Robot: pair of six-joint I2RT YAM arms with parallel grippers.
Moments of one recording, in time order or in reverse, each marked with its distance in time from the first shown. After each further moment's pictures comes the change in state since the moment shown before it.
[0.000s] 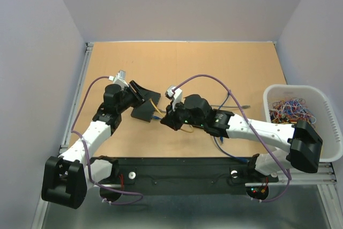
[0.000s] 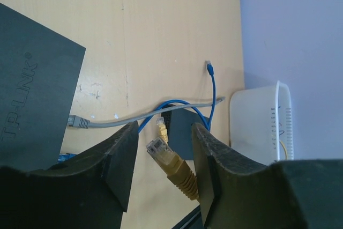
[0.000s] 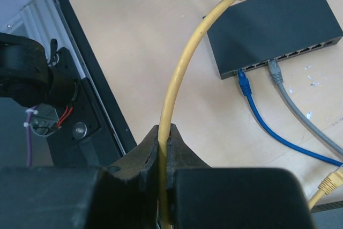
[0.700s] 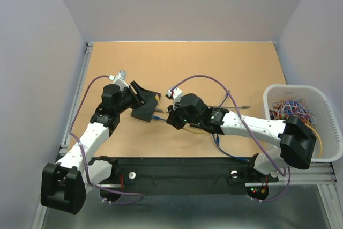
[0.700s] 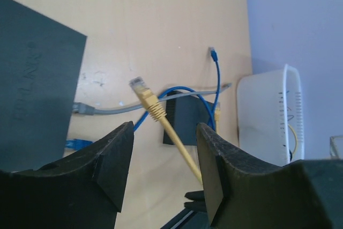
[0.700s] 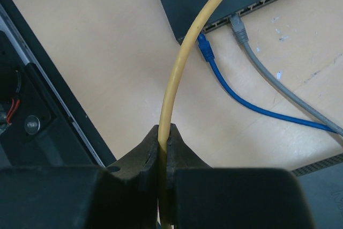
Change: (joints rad) left arm 0.027 -0.058 0.018 -0.117 0.042 0.079; right arm -0.050 0.074 0.006 -0.110 0.063 -0.001
